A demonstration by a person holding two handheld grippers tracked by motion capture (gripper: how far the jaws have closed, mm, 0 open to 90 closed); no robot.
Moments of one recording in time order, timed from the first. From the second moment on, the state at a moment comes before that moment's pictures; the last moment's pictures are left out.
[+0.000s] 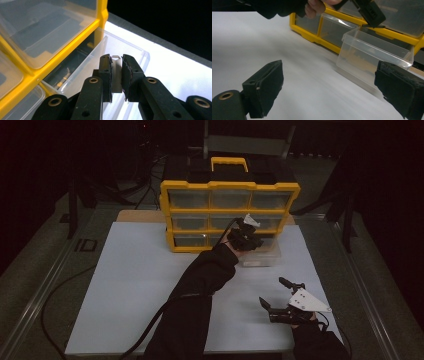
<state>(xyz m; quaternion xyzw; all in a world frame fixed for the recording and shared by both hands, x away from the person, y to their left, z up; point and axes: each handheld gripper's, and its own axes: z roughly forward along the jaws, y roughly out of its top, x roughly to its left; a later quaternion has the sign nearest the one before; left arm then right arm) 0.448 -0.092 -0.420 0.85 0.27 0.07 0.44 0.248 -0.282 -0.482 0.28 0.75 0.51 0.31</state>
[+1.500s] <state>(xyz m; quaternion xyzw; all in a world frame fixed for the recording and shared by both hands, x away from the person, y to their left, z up) 0.405 -0.033 -0.406 0.86 0.19 0.03 0.47 0.248 -0.279 -0.485 0.28 0.76 0.50 0.31</state>
